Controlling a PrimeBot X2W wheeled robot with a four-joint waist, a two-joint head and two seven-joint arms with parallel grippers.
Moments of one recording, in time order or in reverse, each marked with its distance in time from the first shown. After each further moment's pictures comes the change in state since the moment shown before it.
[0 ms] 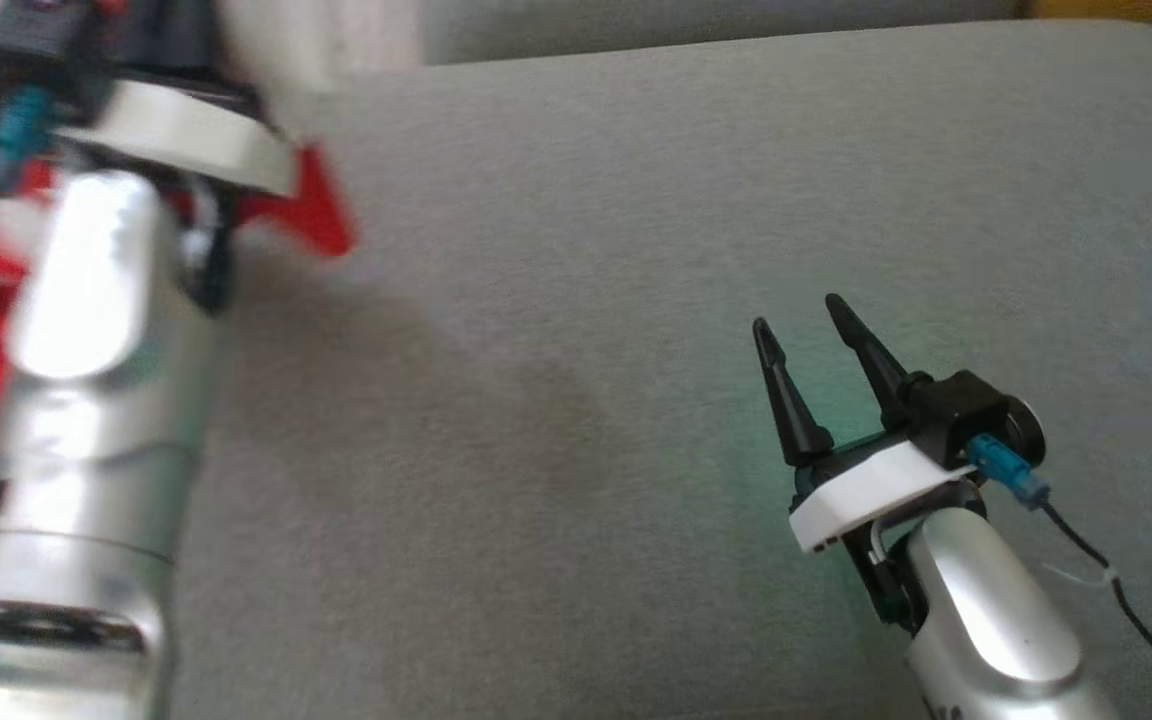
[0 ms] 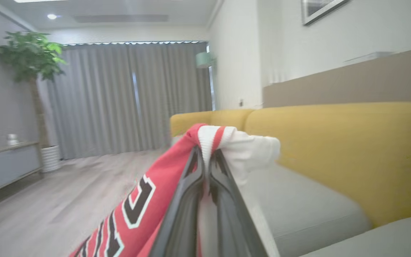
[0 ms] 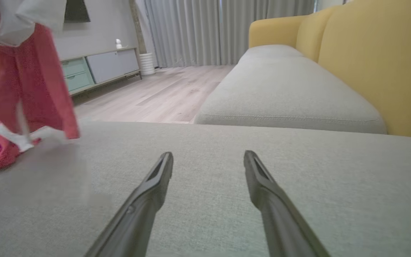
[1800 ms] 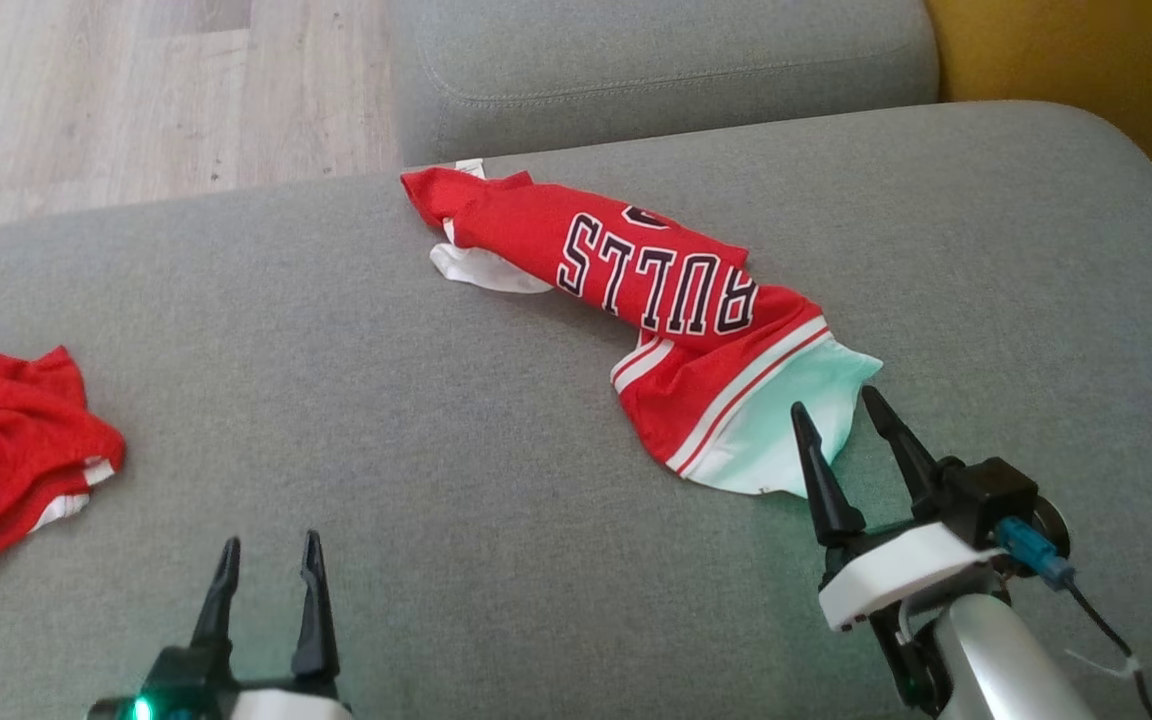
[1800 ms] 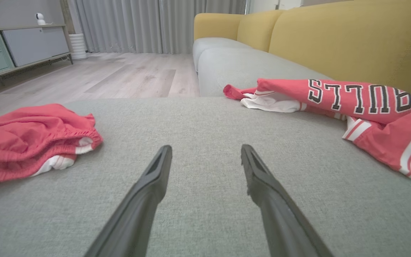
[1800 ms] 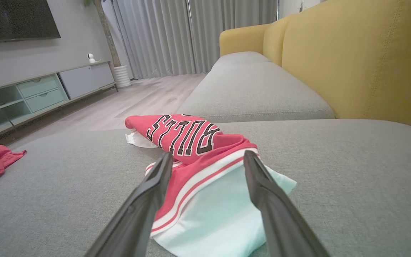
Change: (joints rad) left arm 1.039 -0.130 0.166 -0.438 0.105 0.125 0.000; right arm 0.154 0.006 -0.069 -0.023 0.012 0.000 0.000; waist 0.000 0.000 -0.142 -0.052
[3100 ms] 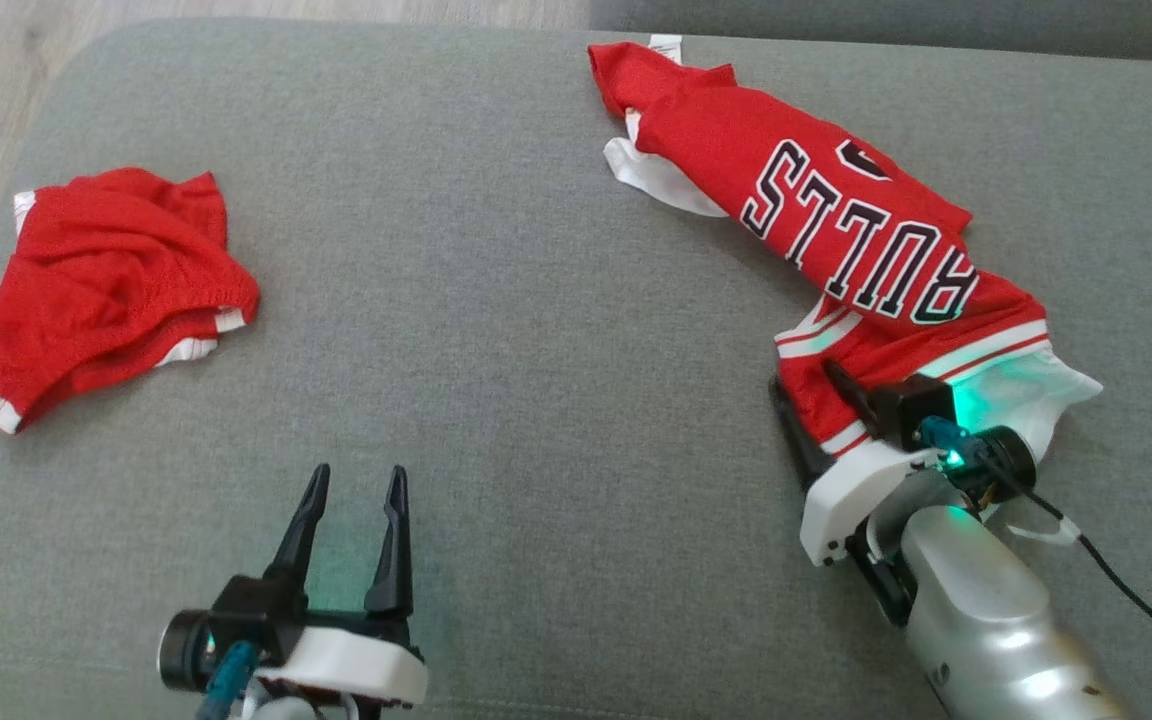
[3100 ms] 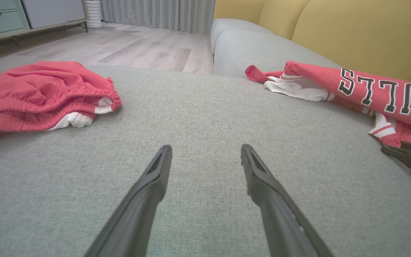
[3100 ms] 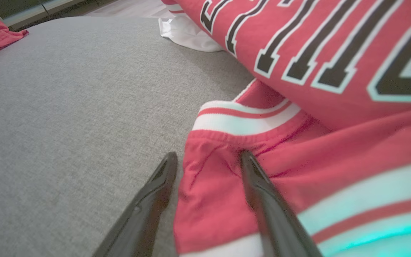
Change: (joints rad) left arm -0.123 -0.004 -0.148 0.023 -0.068 -0.038 0.000; right arm -0.348 0.002 0.111 0.556 -0.042 0.000 -0.006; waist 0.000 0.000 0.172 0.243
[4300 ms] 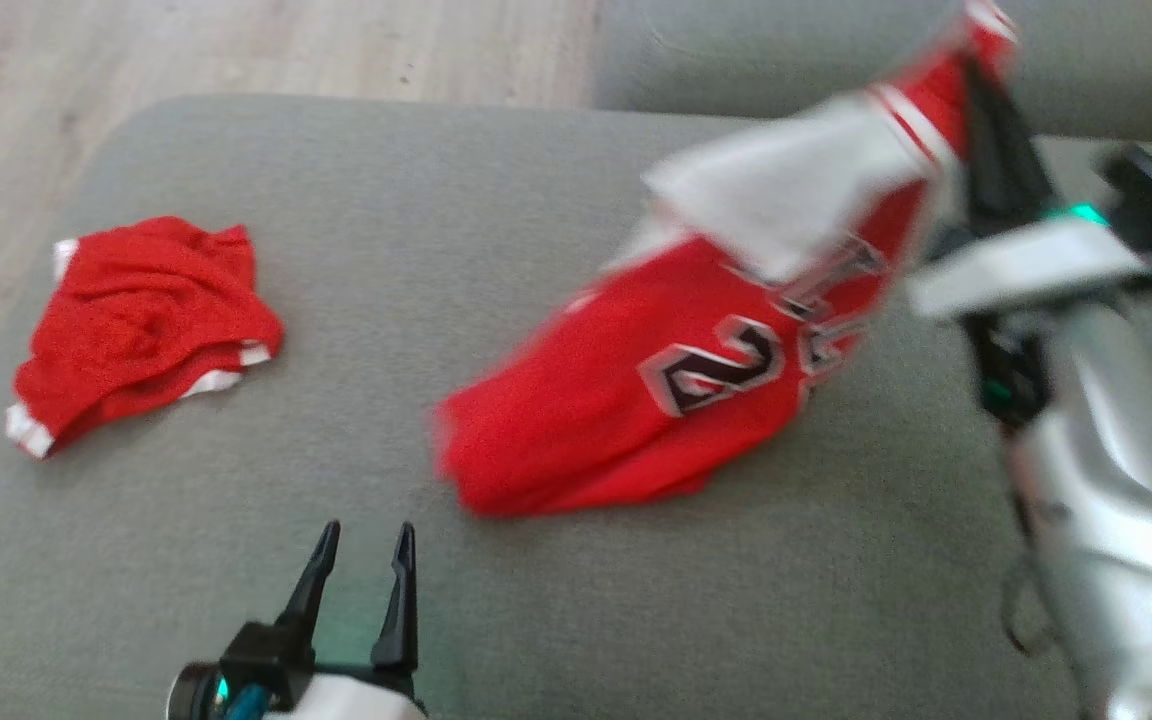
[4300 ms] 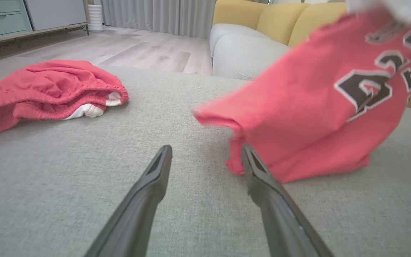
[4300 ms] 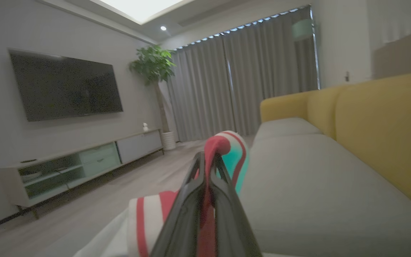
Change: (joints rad) left arm 0.065 0.001 -0.012 0.034 0.001 -0.008 0.000; right arm -0.126 -0.066 -0.179 -0.448 0.217 0.000 0.000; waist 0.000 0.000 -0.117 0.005
